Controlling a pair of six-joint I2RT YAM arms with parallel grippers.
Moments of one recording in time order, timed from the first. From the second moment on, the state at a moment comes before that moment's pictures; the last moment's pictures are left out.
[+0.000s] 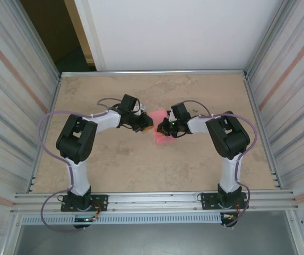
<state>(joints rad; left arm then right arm) -0.48 1.94 1.21 -0.22 0.63 -0.79 0.49 1.98 1.03 0.03 -0.53 0.85</state>
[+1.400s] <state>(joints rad) -0.53 2.10 1.40 -0.44 0.48 -0.69 0.49 1.99 1.06 -0.01 -0.54 0.85</state>
